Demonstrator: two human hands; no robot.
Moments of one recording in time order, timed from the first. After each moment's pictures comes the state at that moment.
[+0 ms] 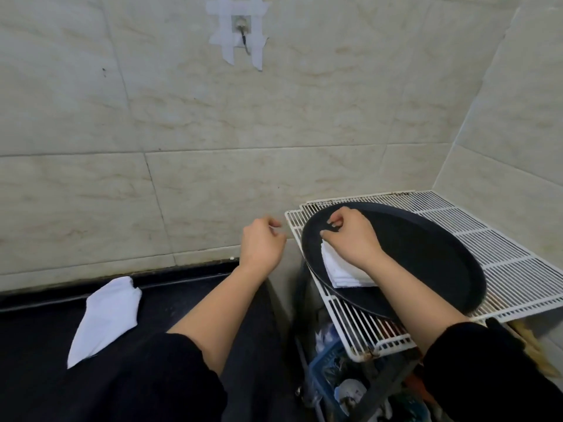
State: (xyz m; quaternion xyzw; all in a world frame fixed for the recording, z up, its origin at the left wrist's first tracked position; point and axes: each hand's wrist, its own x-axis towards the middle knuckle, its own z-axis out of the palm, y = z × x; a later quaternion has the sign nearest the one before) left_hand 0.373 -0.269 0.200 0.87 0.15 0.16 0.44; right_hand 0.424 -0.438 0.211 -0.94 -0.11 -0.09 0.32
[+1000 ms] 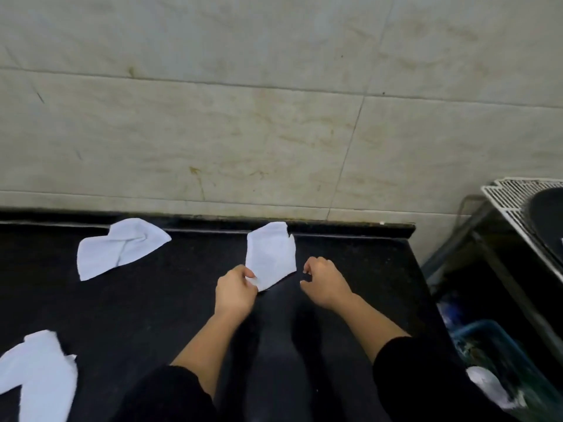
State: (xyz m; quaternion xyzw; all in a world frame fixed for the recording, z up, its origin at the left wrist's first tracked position) left_hand 0.175 0.096 0.026 0.83 0.39 0.05 0.40; right_hand 0.280 -0.061 0.051 -0.94 -0.26 0.17 0.17
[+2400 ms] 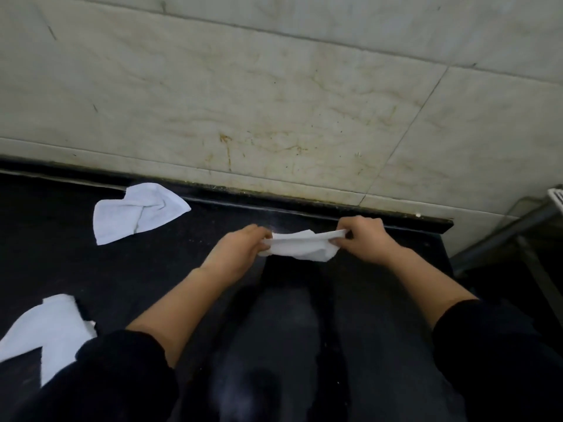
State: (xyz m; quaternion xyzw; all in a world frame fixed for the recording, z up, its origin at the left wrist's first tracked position) left_hand 0.168 0.177 0.048 0.95 0.10 0.07 0.28; right_hand 0.341 -0.034 0.082 -0.91 -0.36 0.16 0.09
